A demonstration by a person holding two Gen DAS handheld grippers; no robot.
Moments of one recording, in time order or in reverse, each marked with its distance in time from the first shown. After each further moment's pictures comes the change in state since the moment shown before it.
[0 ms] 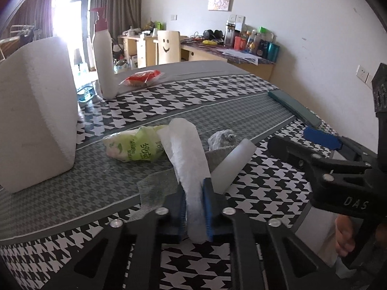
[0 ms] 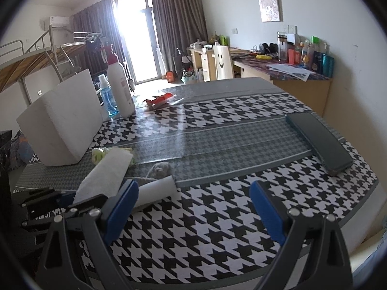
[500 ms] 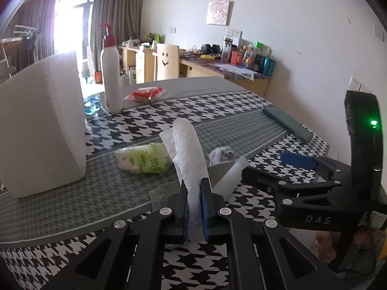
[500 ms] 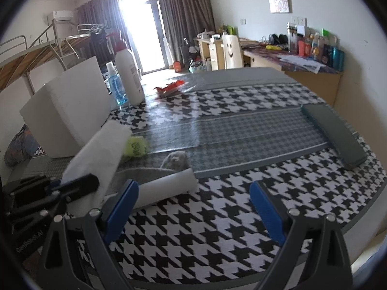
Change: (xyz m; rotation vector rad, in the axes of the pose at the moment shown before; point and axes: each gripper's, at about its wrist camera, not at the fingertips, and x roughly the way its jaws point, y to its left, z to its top) left arm -0.027 0.012 0.004 -0.009 -0.083 -0.024; right arm 0.015 0.014 -0.003 -0.003 0.074 0.055
